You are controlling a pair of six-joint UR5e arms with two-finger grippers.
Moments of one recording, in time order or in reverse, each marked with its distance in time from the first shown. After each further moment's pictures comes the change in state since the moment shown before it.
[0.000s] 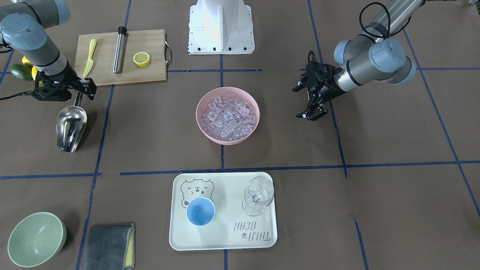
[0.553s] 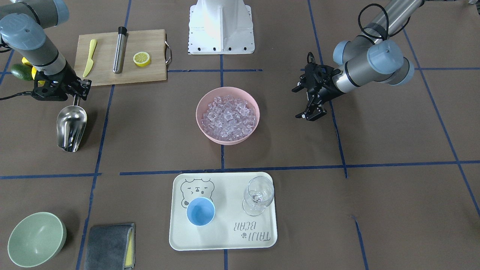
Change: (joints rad) left arm 0.007 -0.001 0.008 -0.002 0.001 0.000; right arm 0.004 -0.009 0.009 0.007 0.007 -0.007
